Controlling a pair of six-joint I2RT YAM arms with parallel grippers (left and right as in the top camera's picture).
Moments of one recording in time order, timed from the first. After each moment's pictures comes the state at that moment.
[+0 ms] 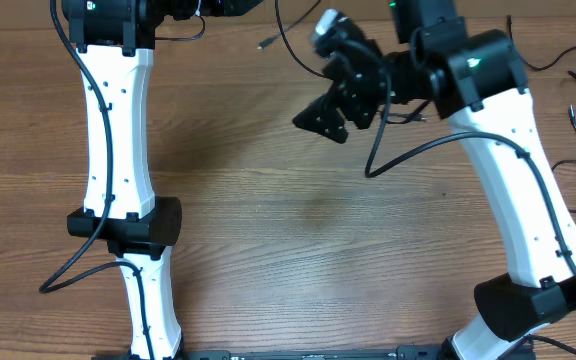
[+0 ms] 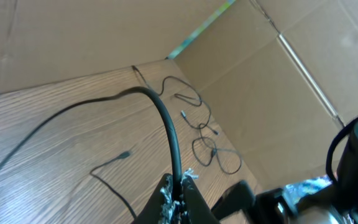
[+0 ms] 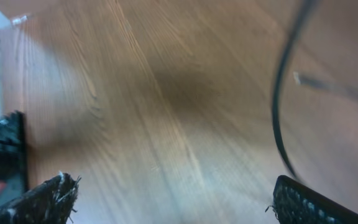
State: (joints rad) left arm -0.12 2.27 2.91 -1.19 0.98 -0.30; right arm 0.39 1.81 2.10 -1.20 -0.63 -0.53
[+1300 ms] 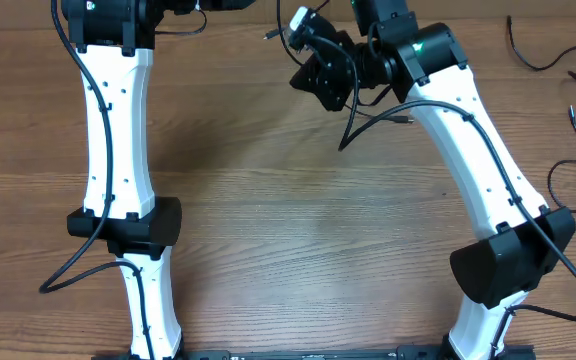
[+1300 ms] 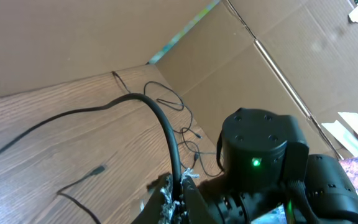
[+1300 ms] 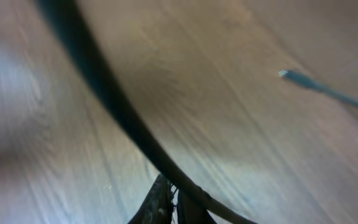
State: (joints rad) left arm -0.12 2.27 2.91 -1.12 1.05 -0.37; right arm 0.38 1.98 2.09 -1.00 -0.56 -0.50
